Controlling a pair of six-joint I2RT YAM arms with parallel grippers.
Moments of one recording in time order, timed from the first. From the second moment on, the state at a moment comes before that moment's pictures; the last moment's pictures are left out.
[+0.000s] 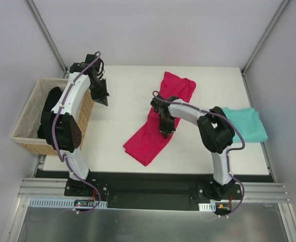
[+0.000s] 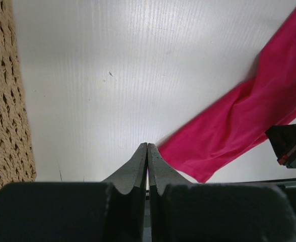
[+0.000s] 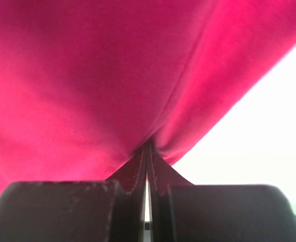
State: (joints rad) left arm -0.13 1.83 1.79 -1.23 0.16 -0.33; right arm 0.71 2.04 1.49 -0.95 0.07 0.72
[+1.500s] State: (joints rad) left arm -0.13 1.88 1.93 -1.25 0.17 -0.35; right arm 0.37 2.33 2.22 -1.29 0.50 0.38
